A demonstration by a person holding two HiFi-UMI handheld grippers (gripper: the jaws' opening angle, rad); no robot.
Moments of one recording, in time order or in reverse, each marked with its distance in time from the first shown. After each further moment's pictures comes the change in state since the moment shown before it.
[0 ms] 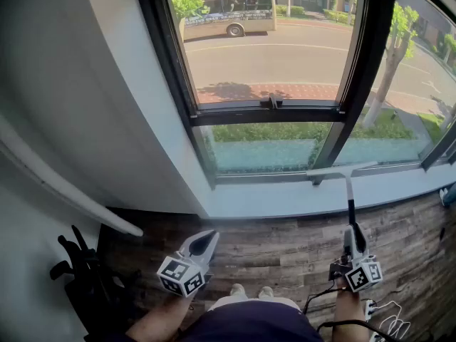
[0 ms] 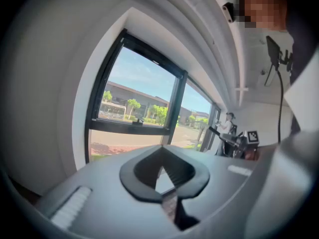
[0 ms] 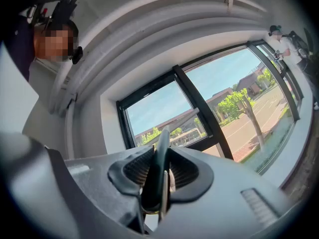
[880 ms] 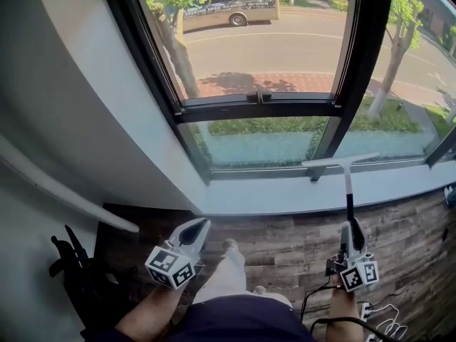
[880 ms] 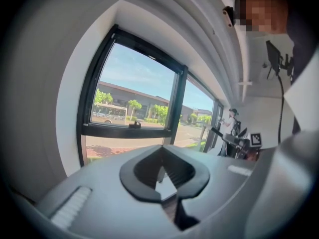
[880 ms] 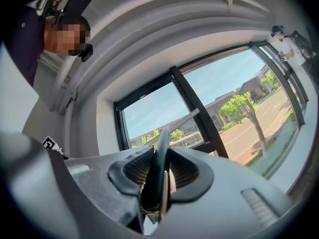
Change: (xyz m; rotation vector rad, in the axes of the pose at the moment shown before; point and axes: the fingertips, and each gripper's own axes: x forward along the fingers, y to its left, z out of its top) left arm 0.077 -0.015 0.033 0.050 -0.004 0.025; right arm 0.033 -0.065 0.016 -0.033 -0.045 0.019
